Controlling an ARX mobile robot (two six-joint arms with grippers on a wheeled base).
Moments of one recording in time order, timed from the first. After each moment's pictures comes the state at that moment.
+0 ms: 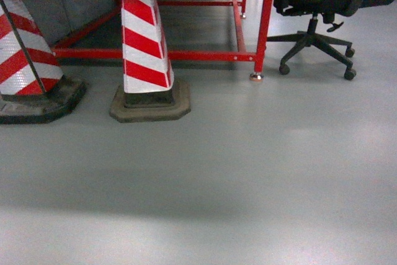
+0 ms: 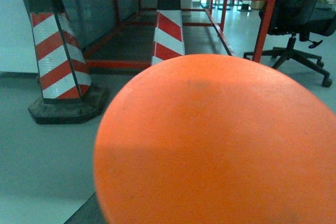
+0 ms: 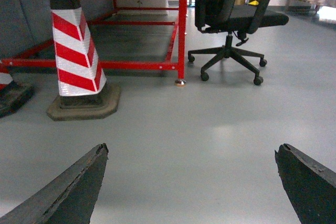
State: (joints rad) left arm 0.00 0.01 0.01 -0.01 0.00 0.00; right arm 0.00 0.00 0.01 -0.01 0.00 0.00
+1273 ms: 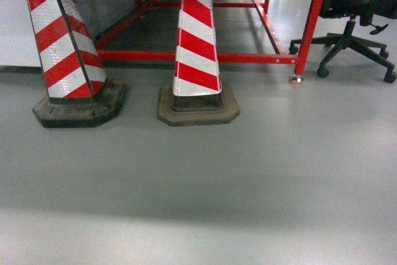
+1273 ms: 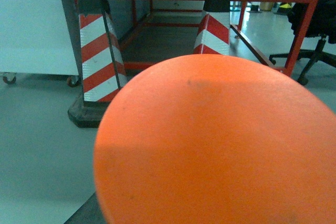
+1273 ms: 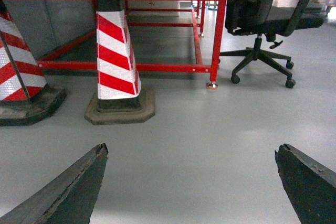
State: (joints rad) left arm 0.00 0.01 0.01 -0.01 0.00 0.00; right arm 0.00 0.00 0.01 0.00 0.00 0.00
